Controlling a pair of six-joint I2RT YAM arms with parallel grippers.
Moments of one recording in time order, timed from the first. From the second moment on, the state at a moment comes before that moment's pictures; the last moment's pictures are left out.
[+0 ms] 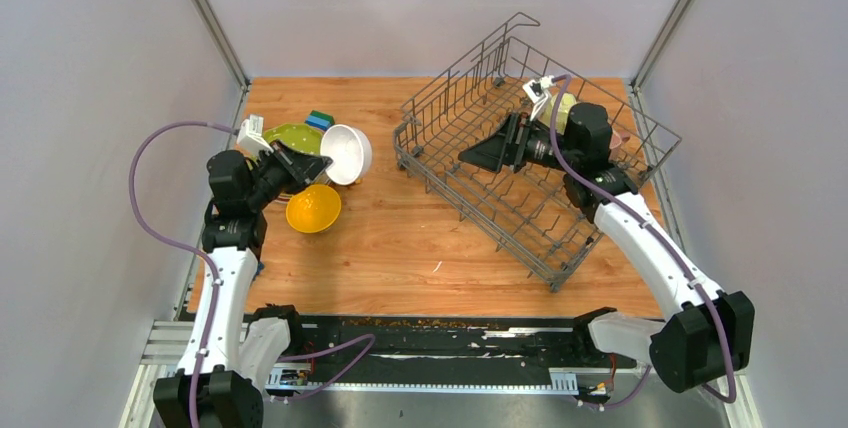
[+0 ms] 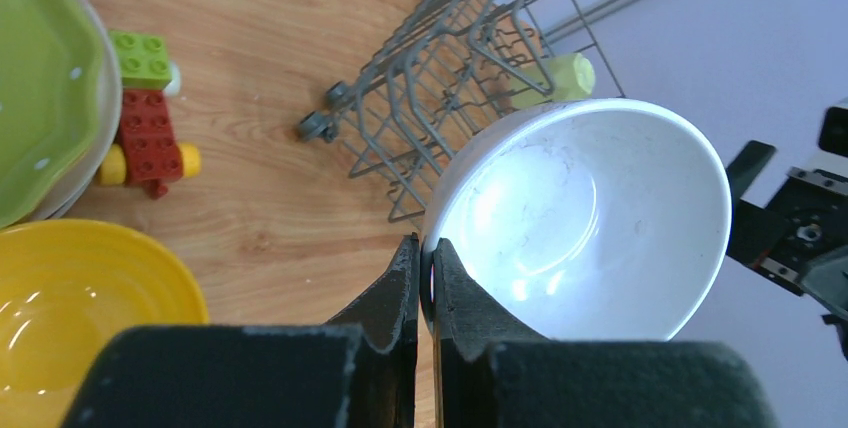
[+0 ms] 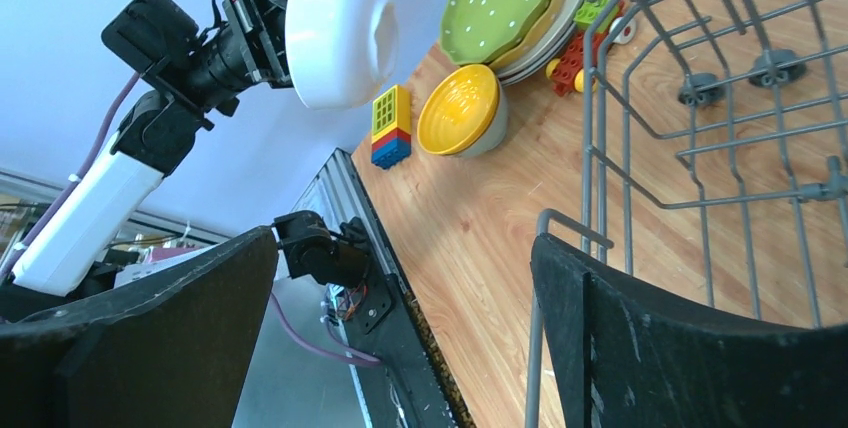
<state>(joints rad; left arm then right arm) 0.11 0.85 0.72 -0.13 0.60 -0.70 0.31 1.19 1.02 0.03 -0.81 0.67</state>
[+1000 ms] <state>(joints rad) -0.09 0.94 0.69 0.18 0.65 -0.85 0.61 1.41 1.22 0.01 -0.69 0.66</state>
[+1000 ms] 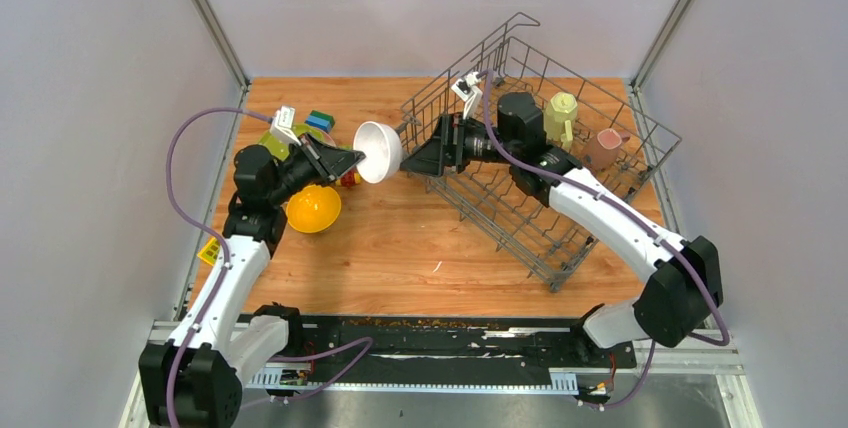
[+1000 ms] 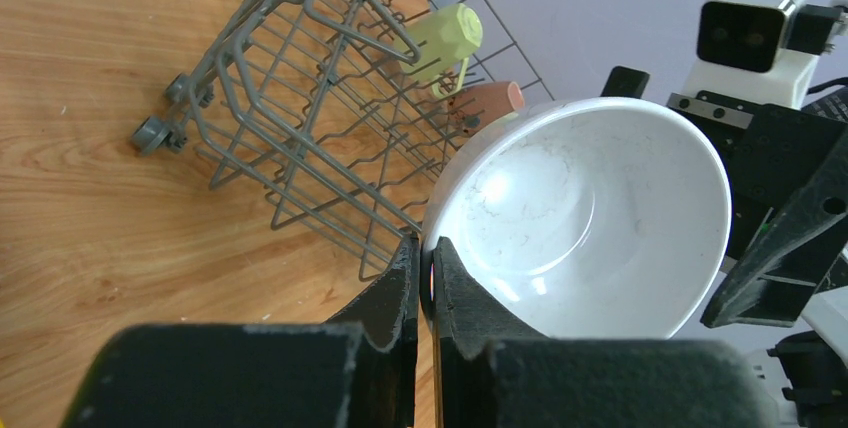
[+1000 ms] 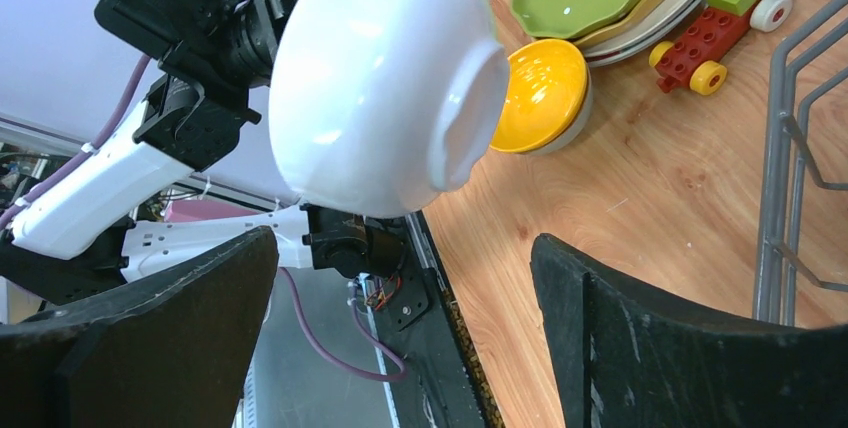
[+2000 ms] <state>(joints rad) -0.13 1.00 0.68 0.21 0.66 -0.85 0.63 1.56 1.32 0.08 -0.77 0.75</state>
